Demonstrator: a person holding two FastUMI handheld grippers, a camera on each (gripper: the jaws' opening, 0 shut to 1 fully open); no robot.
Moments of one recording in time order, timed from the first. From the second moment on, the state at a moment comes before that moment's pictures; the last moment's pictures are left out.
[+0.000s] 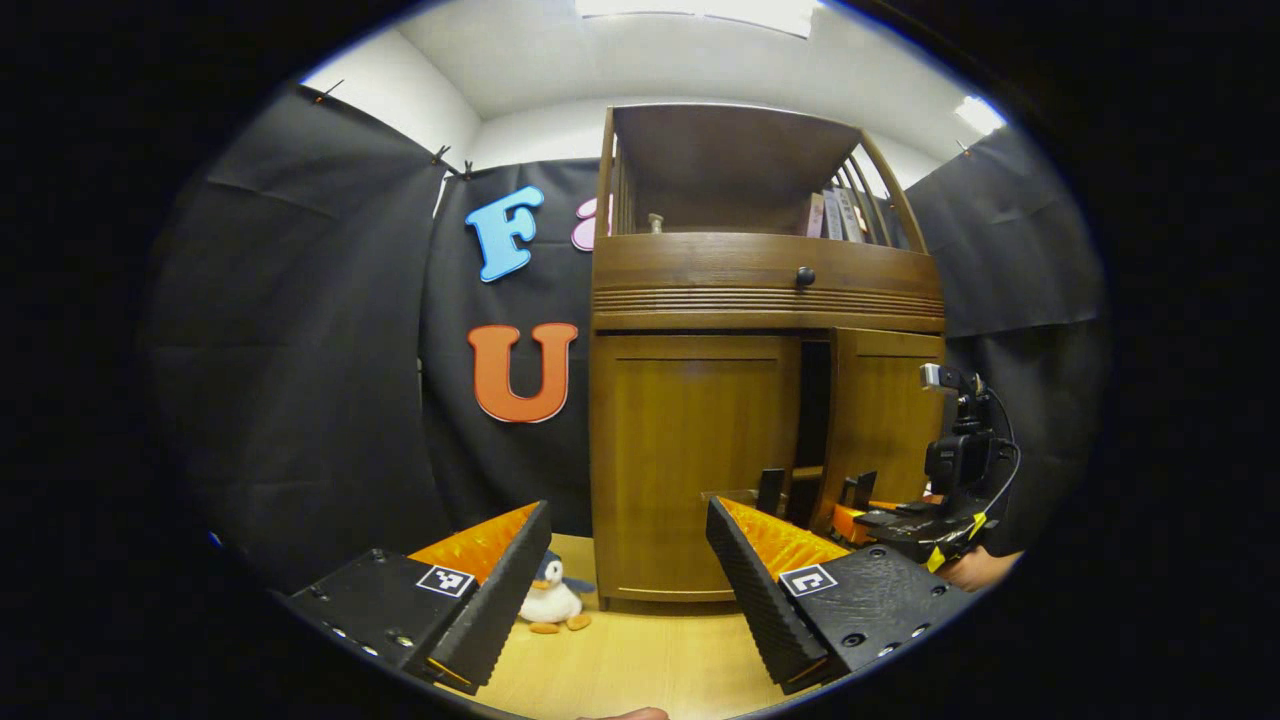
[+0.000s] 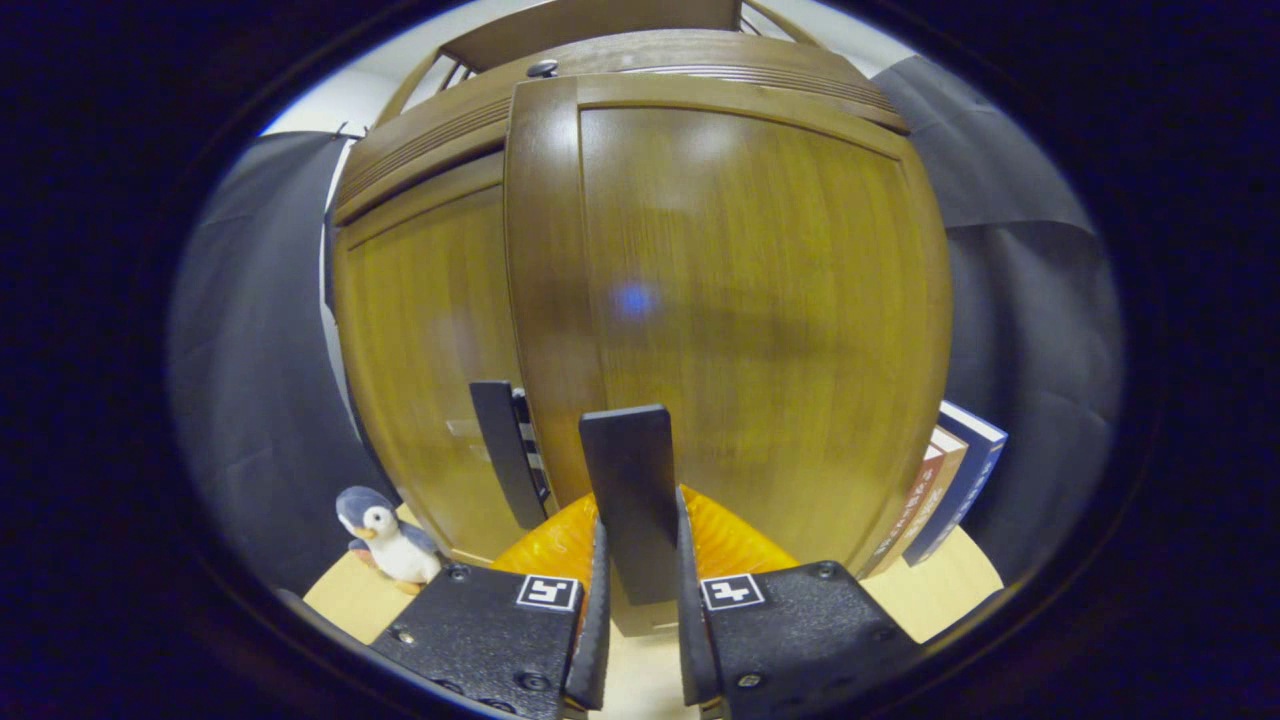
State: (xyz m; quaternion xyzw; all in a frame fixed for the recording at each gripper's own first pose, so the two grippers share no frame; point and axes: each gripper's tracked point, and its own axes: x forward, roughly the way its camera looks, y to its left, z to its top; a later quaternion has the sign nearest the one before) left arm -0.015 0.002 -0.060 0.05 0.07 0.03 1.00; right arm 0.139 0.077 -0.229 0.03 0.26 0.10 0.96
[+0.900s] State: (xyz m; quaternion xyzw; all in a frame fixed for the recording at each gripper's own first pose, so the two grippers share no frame) left arm 0.014 -0.086 -0.079 0.02 0.09 -0.07 0.99; right arm 0.038 -0.030 -0.200 0.02 0.28 0.04 0.96
